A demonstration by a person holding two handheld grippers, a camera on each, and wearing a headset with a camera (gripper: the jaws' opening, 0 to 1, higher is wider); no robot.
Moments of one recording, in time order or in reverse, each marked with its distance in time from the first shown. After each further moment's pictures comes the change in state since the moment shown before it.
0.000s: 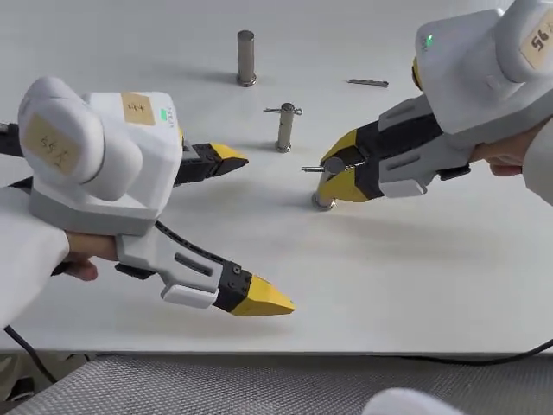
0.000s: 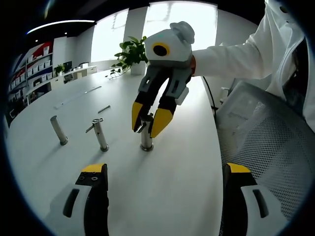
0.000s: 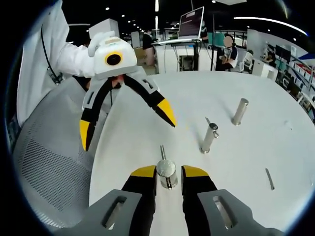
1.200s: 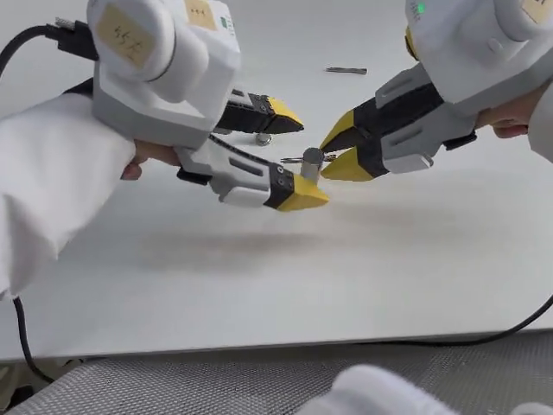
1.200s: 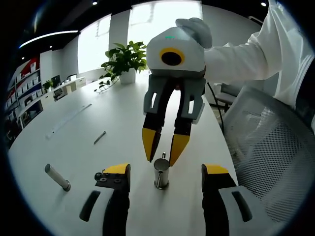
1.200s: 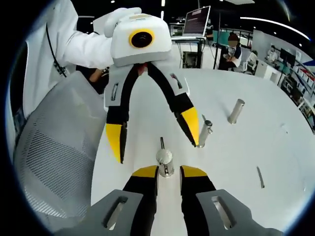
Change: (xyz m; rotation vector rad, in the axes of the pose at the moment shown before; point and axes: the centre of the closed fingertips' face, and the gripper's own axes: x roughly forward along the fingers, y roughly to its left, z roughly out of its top) left arm 0.033 0.021 0.057 0.135 -0.009 -0.060; right arm -0.022 -0.002 -0.003 -0.044 0.048 -0.007
